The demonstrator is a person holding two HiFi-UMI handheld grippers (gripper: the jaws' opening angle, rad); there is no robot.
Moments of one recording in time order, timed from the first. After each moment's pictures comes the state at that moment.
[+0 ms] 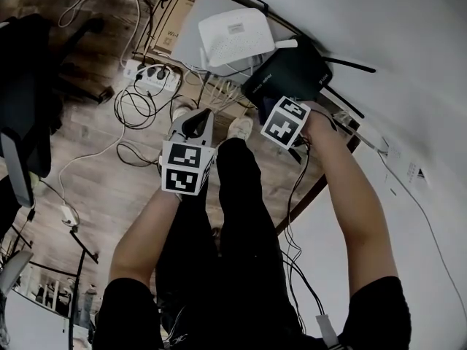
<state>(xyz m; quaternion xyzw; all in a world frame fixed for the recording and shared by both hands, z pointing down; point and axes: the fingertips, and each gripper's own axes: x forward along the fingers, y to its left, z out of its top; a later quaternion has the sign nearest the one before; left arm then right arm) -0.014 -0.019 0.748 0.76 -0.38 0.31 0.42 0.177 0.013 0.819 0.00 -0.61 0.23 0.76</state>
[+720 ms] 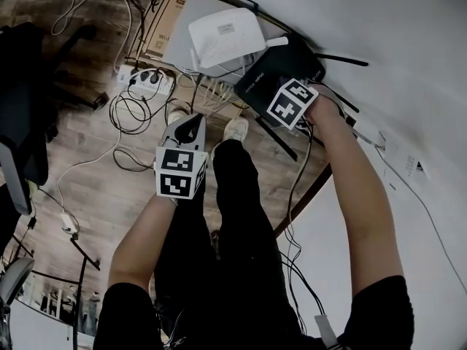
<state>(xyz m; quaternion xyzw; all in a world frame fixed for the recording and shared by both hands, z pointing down) -0.015 -0.008 0.753 0.76 -0.38 0.31 0.43 0.243 -0.047 0.832 0.09 -0.55 0.17 0.81</state>
